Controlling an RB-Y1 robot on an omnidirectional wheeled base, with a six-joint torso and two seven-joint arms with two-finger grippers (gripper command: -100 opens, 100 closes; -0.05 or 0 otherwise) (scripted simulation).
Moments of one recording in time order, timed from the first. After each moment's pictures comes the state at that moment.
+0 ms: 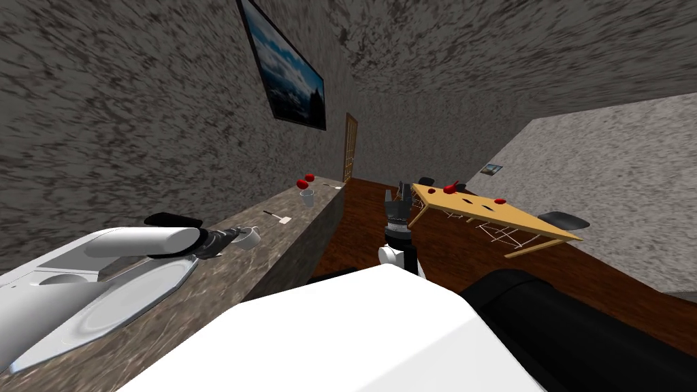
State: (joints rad) left arm -0.02 1.00 0.07 -1.67 0.80 1.29 -0.41; right arm 0.51 0.01 0.03 -2.36 -0.09 -0.52 0.07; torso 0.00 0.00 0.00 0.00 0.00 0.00
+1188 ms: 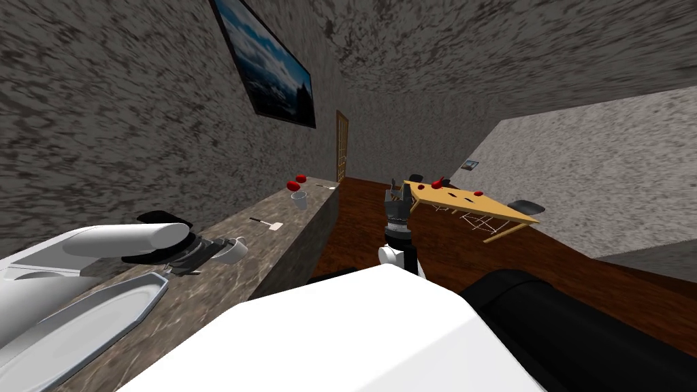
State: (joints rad) left arm -0.07 1.06 0.05 -1.56 0.90 1.50 -0.45; right arm 0.51 0.01 0.03 -2.36 -0.09 -0.52 0.07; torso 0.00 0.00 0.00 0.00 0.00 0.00
